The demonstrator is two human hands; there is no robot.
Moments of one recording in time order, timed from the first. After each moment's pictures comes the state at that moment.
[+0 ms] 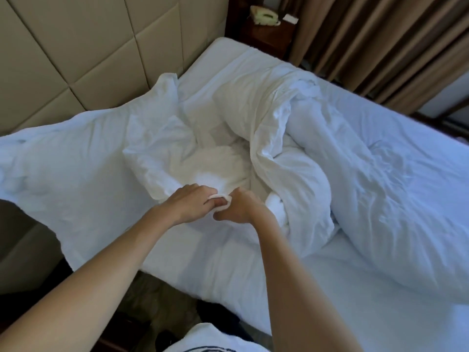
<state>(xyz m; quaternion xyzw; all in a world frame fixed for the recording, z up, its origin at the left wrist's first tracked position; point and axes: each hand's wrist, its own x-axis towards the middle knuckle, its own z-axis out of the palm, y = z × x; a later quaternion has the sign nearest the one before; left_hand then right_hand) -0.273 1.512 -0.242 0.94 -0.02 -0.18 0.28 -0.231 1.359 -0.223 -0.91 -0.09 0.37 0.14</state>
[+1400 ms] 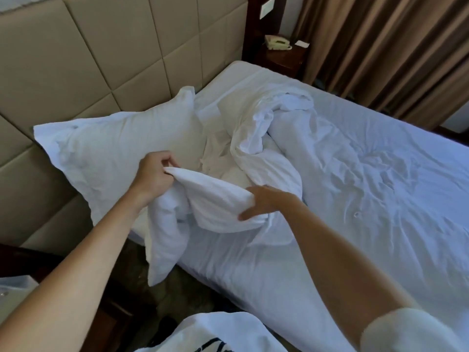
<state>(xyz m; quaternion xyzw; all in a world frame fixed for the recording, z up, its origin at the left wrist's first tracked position) -0.387 1.475 -0.152 0.88 0.22 0.09 0.41 -0.272 1.223 -0.188 -0.89 -0.29 0.34 0.05</state>
